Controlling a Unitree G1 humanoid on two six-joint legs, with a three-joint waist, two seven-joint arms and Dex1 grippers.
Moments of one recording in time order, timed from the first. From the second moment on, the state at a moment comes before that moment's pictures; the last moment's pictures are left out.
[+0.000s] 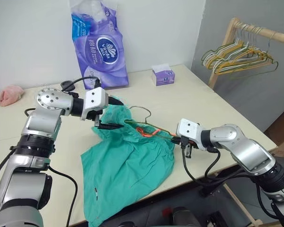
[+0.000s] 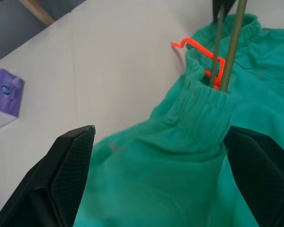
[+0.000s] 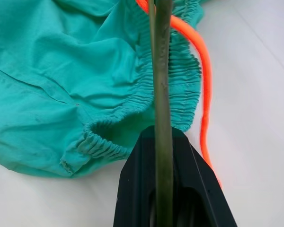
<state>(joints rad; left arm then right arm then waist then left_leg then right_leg) -0.74 0.80 -0.16 0.36 -0.16 -0.03 -1.46 -0.52 -0.73 0.46 -0.34 0.14 0.68 0.86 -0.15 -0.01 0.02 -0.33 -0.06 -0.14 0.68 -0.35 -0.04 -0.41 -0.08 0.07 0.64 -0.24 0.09</state>
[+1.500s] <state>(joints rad) -0.64 0.73 -0.15 0.35 -0.14 0.08 -1.33 -0.10 -0.81 -0.01 -0.39 0.26 0.58 0.92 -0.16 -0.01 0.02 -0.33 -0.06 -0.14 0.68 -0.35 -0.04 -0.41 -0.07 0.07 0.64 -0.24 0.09</state>
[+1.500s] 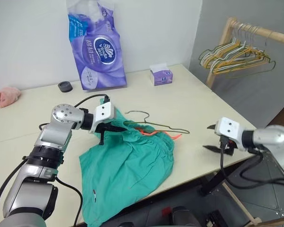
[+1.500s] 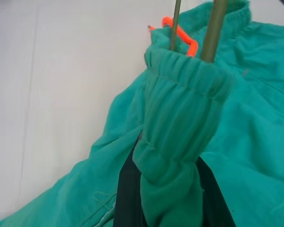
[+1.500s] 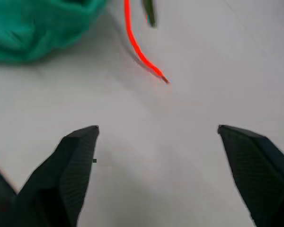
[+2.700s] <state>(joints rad) -0.64 0.71 -0.12 0.34 -0.16 0.13 -1.28 -0.13 -0.35 0.20 -0.42 0.33 0.95 0.40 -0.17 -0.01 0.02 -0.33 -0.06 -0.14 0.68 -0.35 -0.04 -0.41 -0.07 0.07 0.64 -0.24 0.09</state>
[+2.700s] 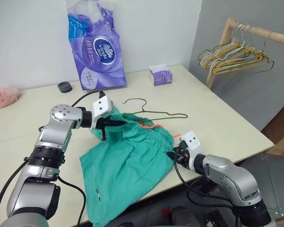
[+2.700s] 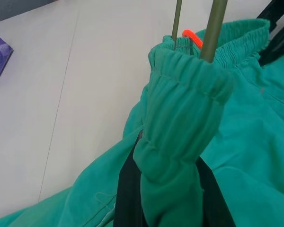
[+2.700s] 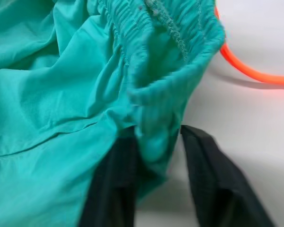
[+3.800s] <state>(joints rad) -0.58 0.87 -0.15 0.34 -0.15 0.13 -1.44 -0.12 -0.41 0.12 -0.39 0.27 0.77 0.41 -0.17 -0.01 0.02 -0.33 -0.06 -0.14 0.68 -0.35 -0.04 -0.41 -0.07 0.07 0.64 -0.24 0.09</state>
